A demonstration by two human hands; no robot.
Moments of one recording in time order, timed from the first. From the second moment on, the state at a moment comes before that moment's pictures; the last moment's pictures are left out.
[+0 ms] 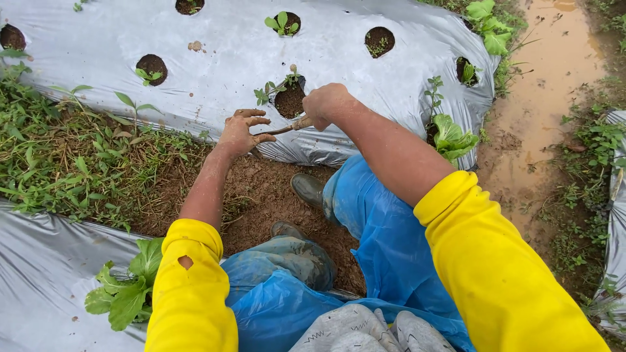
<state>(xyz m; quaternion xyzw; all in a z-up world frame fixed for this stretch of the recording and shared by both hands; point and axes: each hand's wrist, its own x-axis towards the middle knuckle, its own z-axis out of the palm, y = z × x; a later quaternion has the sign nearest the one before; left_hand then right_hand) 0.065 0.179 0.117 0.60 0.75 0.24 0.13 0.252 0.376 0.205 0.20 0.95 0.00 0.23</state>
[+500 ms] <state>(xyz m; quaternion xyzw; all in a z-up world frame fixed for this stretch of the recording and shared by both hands) 0.079 0.218 0.057 0.67 0.70 0.24 0.05 0.233 0.361 0.183 0.17 0.95 0.05 0.26</state>
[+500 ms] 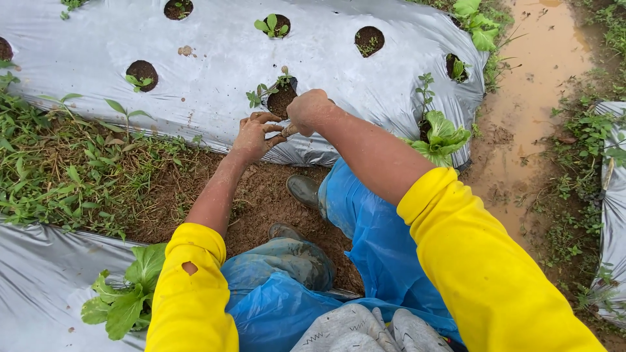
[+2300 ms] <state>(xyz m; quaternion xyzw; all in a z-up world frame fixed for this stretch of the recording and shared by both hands) 0.076 0.187 0.063 0.67 0.74 0.03 -0.03 0.220 0.351 0.165 0.17 0.95 0.04 0.27</state>
